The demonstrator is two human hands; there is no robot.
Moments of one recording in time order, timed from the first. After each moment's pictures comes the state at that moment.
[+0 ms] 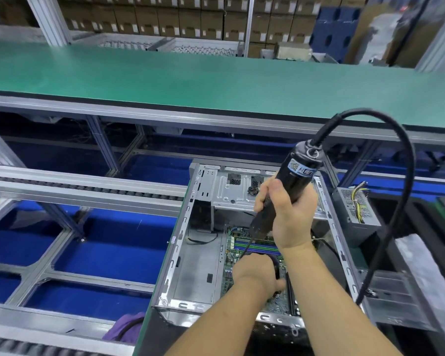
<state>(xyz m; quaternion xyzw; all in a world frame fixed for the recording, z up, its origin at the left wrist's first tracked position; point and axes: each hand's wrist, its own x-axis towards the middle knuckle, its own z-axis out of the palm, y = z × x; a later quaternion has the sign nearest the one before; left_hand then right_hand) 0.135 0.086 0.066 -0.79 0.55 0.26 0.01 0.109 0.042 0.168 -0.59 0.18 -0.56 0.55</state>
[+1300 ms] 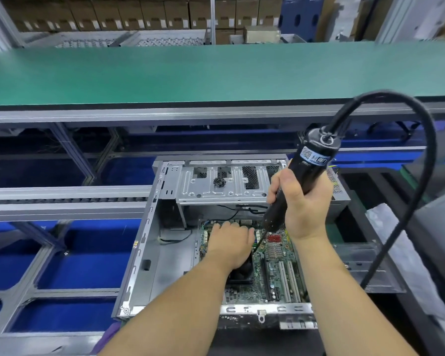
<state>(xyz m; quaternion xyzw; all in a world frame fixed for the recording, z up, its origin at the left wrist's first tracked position) 0.153 0.039 0.019 -0.79 0.61 0.11 -0.03 0.035 0.002 0.161 -0.56 0.25 -0.61 0.50</state>
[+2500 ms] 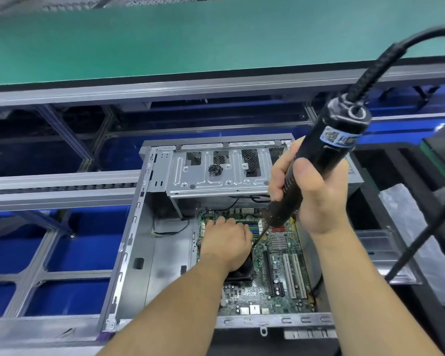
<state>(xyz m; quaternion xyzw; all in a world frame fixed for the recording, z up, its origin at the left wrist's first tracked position) 0.160 0.043 -0.002 -0.80 0.60 0.10 -0.03 0.031 -0.019 0.165 -0.58 0.18 -0.53 0.58</state>
